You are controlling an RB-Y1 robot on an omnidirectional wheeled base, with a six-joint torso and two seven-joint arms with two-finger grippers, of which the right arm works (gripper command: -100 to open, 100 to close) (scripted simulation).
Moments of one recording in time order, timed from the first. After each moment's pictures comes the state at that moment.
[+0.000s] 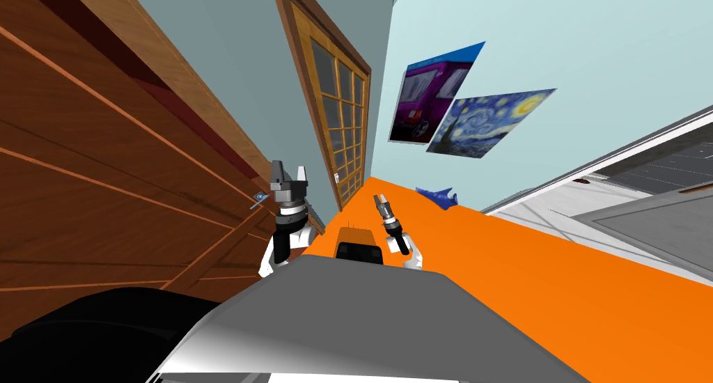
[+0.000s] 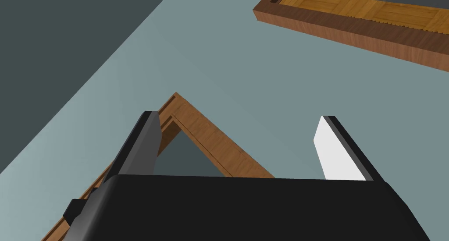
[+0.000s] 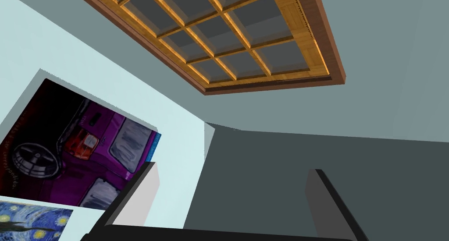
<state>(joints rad) 0.18 -0.10 0.22 -1.53 0.31 -0.77 0.48</state>
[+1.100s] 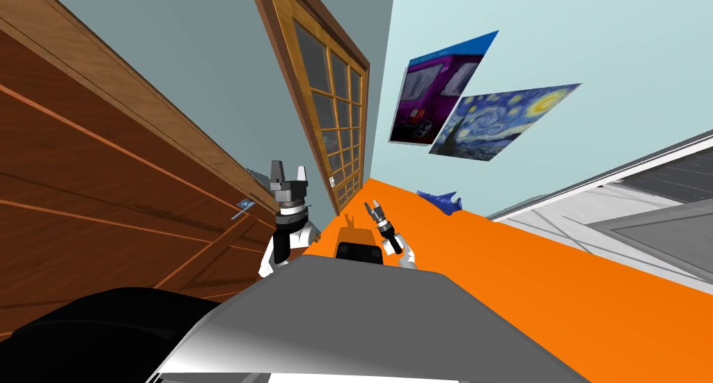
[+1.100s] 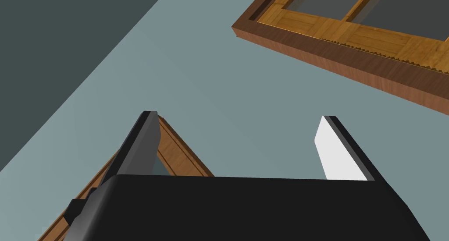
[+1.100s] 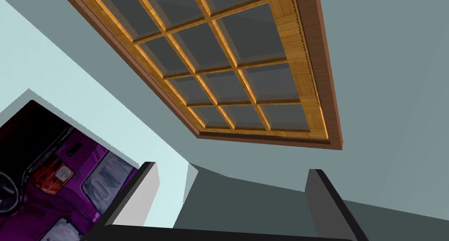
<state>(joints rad) 0.09 -0.10 0.29 -1.28 0.37 -0.82 0.66</state>
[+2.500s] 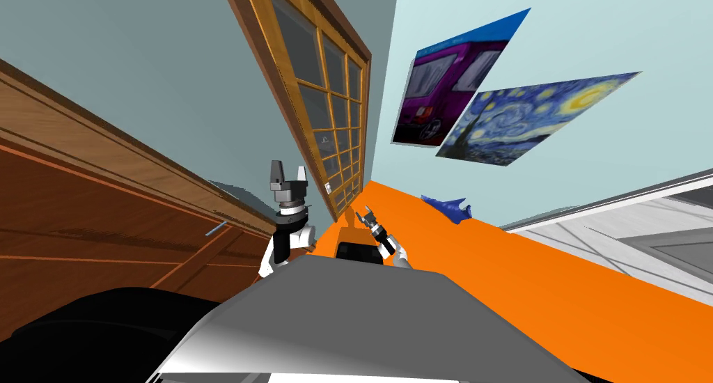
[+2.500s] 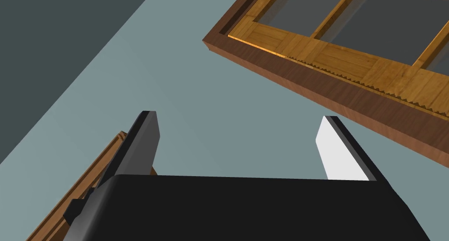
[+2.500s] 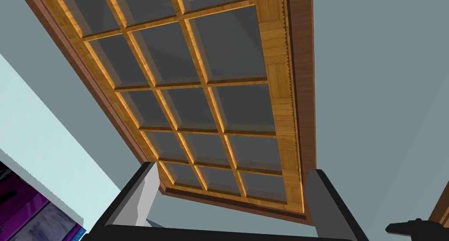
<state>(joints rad) -0.01 -0.07 0.36 -0.98 0.45 -0.87 0.88</state>
